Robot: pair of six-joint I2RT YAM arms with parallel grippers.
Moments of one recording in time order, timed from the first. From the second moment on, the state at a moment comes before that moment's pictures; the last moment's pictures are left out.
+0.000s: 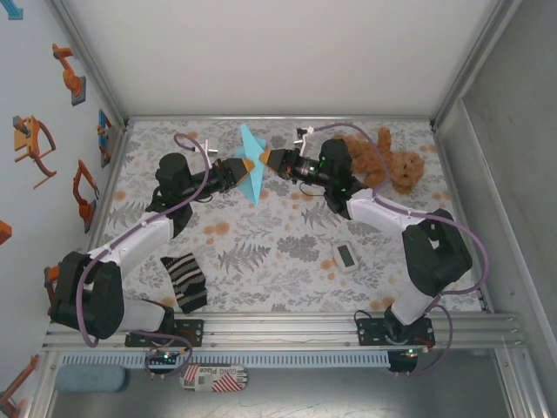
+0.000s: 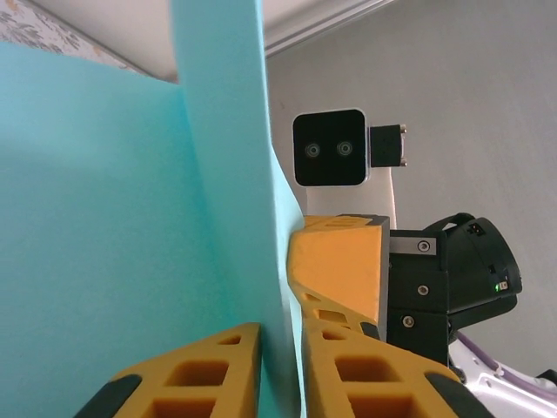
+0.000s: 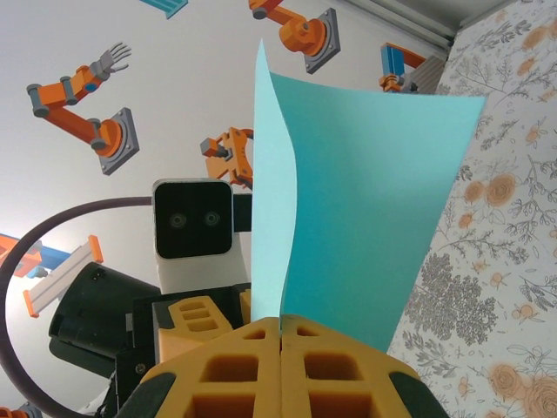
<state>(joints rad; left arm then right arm) -0.38 1.35 0.79 0.49 0.79 -1.08 0.58 1.66 1.08 0.59 -0.68 1.16</state>
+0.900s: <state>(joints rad) -0.48 1.36 1.11 -0.42 0.24 -0.55 0.50 1.37 1.03 -0.06 -0.37 0.76</state>
